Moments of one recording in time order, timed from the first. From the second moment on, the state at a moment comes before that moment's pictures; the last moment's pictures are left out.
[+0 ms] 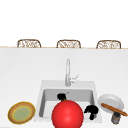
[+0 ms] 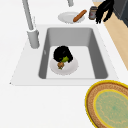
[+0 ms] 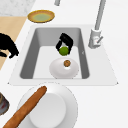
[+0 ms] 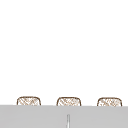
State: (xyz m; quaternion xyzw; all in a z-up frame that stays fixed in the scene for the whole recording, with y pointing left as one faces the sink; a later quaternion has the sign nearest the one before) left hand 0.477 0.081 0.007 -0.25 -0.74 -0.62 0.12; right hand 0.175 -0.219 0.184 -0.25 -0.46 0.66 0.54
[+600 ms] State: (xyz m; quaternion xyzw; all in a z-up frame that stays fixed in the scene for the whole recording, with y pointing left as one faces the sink) left hand 0.467 0.154 0.057 -0.26 -0.73 -0.62 0.14; right hand 0.175 -0.219 0.184 -0.25 -0.46 0.66 0.54
